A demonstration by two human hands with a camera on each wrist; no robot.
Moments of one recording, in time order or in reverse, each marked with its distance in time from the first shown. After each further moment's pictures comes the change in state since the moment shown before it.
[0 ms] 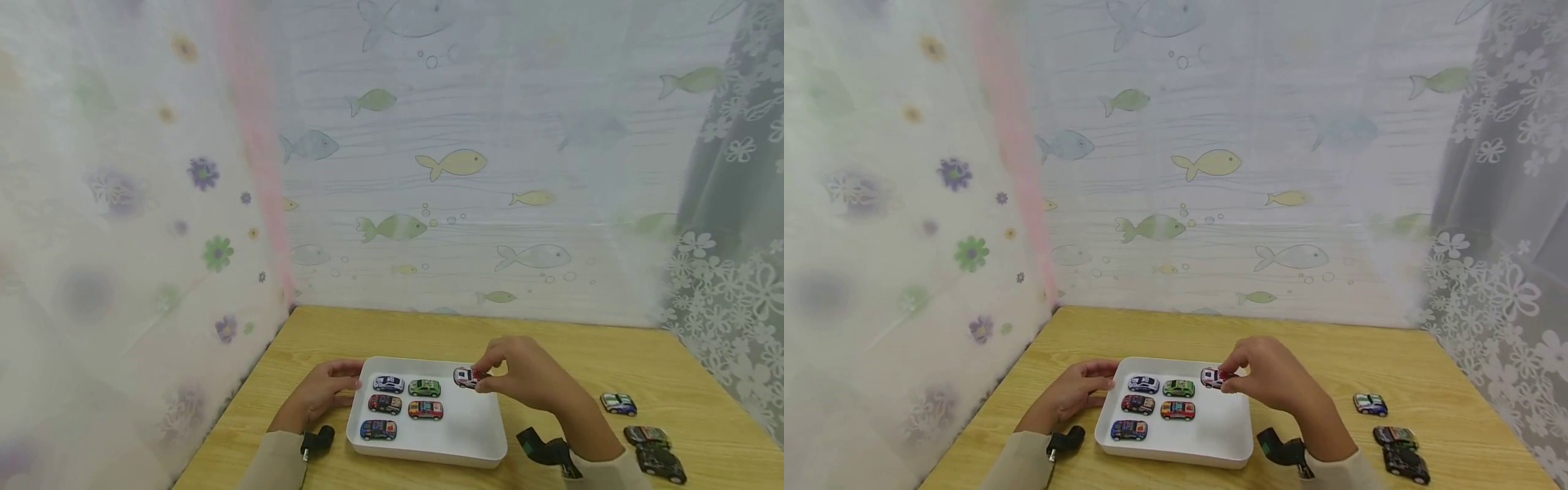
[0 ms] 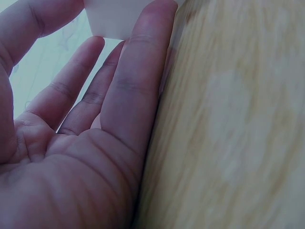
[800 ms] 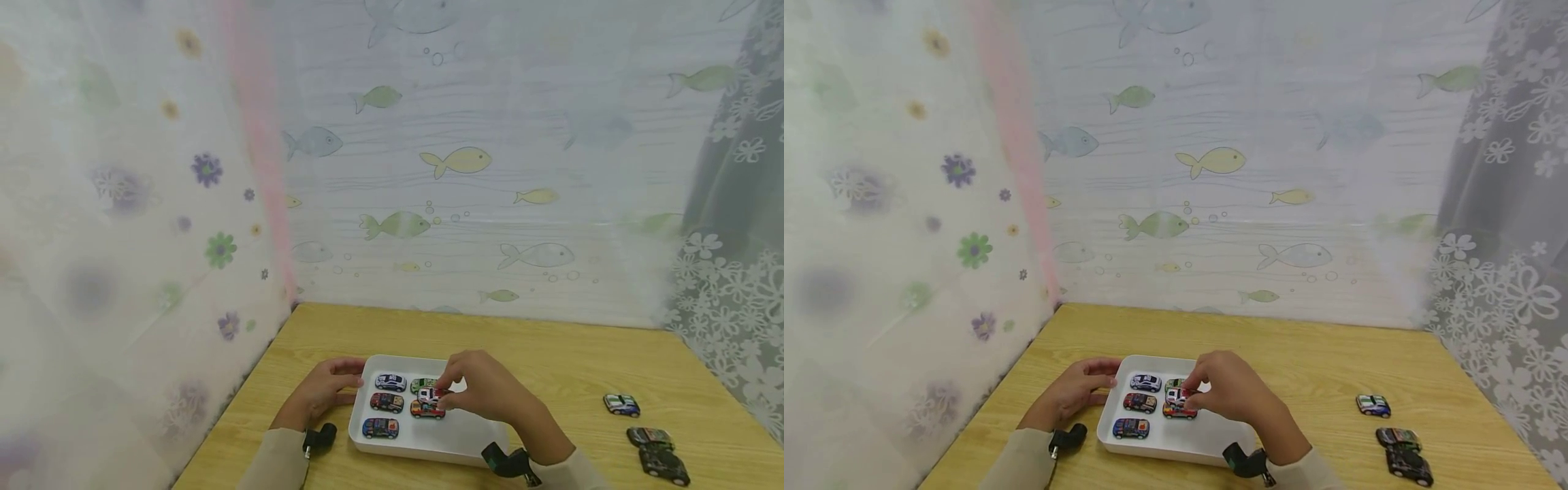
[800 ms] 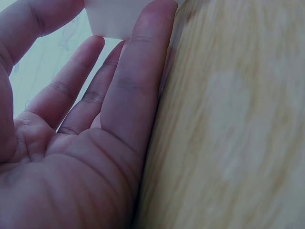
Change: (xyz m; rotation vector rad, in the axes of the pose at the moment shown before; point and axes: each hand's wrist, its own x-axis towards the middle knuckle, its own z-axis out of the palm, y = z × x) left_hand -0.001 0.001 0.000 0.010 0.008 0.003; right_hand 0.032 -0.017 0.058 0.027 -0.115 -0.029
